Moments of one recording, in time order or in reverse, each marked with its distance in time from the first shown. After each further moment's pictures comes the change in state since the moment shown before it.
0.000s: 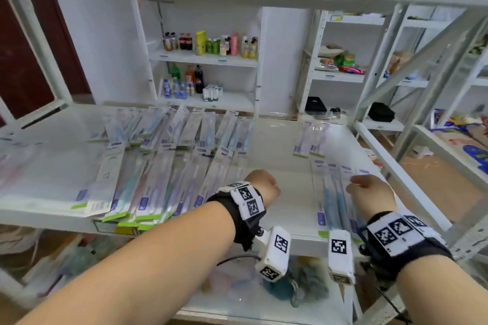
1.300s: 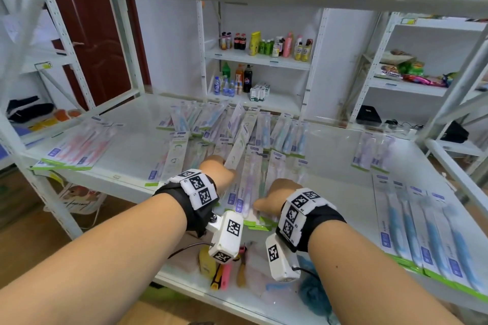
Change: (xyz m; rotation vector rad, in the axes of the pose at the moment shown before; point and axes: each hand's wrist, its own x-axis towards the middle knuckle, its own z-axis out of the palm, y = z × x) left_hand -0.059 -0.106 -0.140 0.104 0.310 -0.256; right_hand -0.092 -0.146 0.168 -0.612 -0.725 -0.432
